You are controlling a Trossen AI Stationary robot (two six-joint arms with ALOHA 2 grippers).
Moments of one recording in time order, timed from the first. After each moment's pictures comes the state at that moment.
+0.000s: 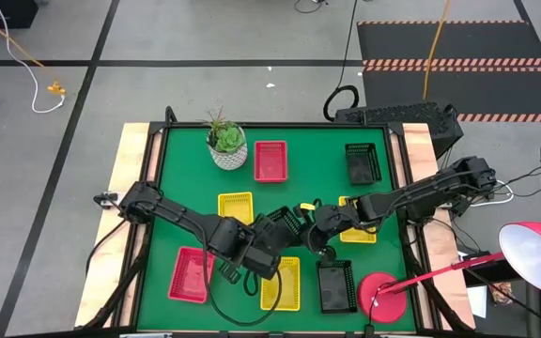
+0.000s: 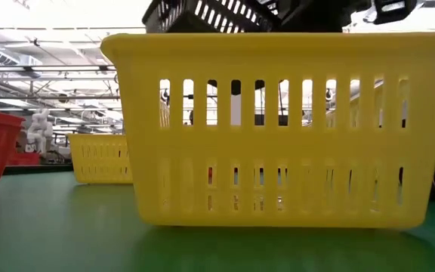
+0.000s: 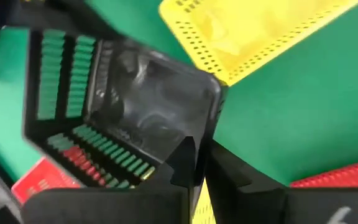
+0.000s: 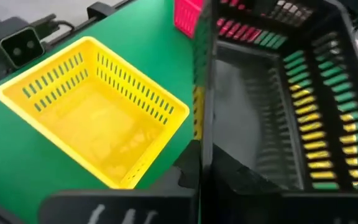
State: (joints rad) left arm -0.42 2.04 2.12 -1.43 -0.23 0.26; right arm 0.26 1.44 0.91 -0.09 -0.10 -0.36
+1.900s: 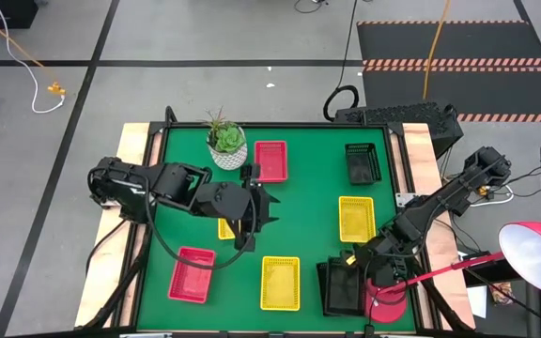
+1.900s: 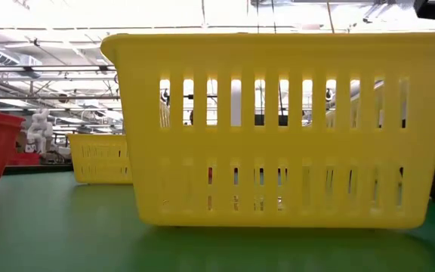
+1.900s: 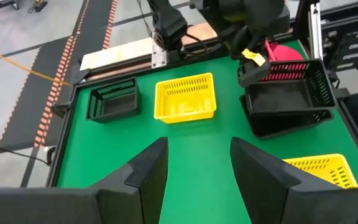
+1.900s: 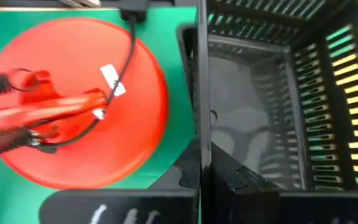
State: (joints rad) left arm -0.31 1.75 2.12 -1.02 -0.33 0.04; right arm 0.62 1.21 0.78 -0.62 -0.32 -0.81
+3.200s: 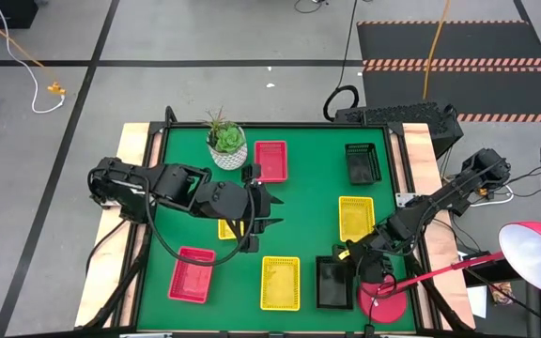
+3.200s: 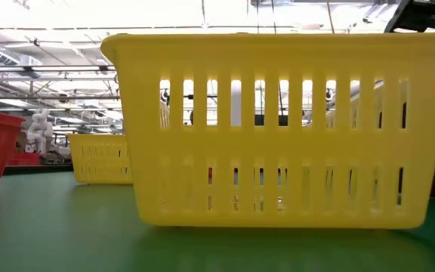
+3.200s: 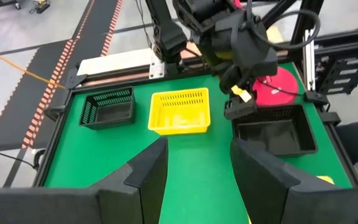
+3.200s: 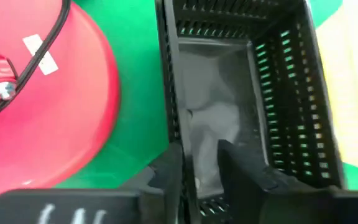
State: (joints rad) left arm -0.31 1.75 2.11 -0.96 -0.33 -0.02; right arm 0.56 1.24 0.66 -0.39 -0.23 -0.81
